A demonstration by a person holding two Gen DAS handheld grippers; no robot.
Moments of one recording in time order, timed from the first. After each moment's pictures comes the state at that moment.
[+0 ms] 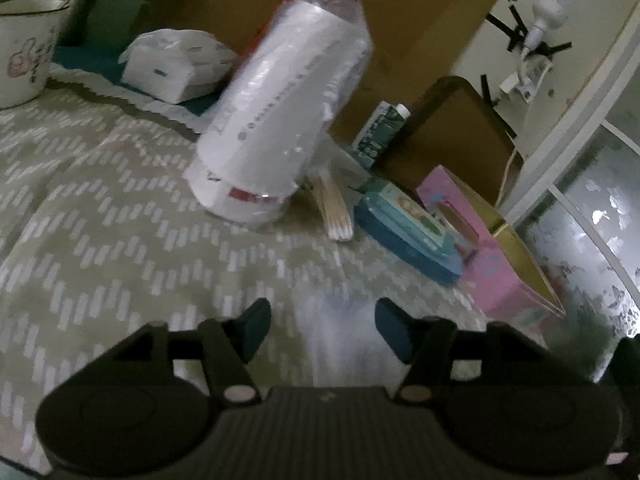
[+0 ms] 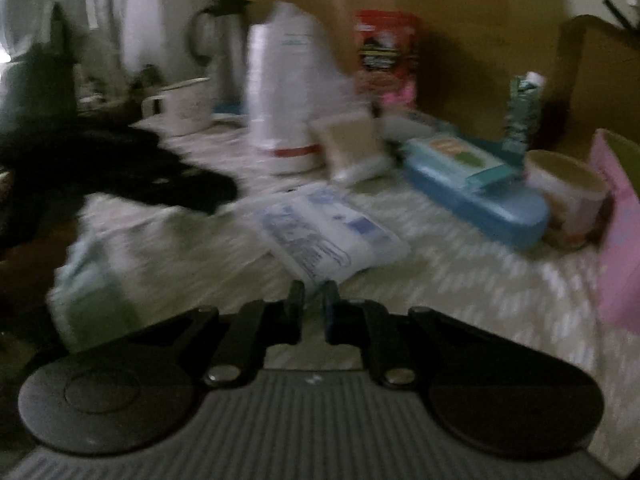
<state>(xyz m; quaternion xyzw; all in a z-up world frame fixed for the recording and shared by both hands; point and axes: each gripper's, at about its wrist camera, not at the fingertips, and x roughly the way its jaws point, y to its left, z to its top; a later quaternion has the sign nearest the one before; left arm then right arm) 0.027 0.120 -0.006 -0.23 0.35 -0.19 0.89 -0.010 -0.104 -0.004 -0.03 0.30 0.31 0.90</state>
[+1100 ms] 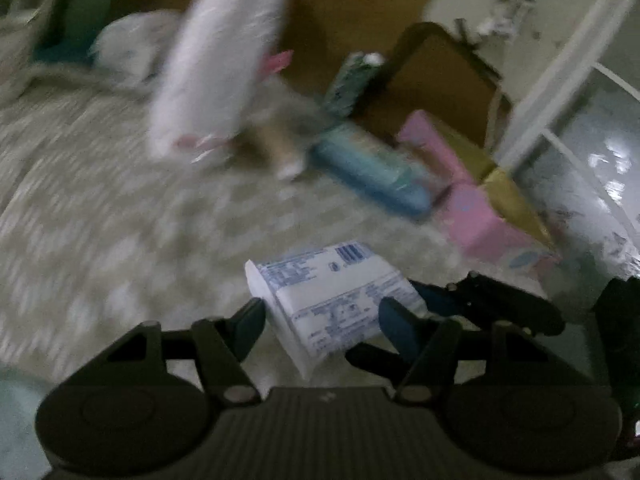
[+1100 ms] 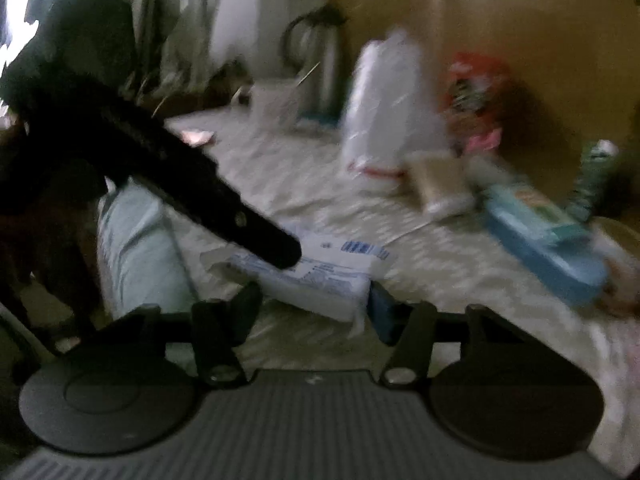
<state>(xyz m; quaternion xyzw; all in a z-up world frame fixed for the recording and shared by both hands) -0.002 0.064 0.024 -0.17 0.39 -0.20 0.88 -0.025 -0.095 -0.001 -0.09 0.23 0.39 0.89</state>
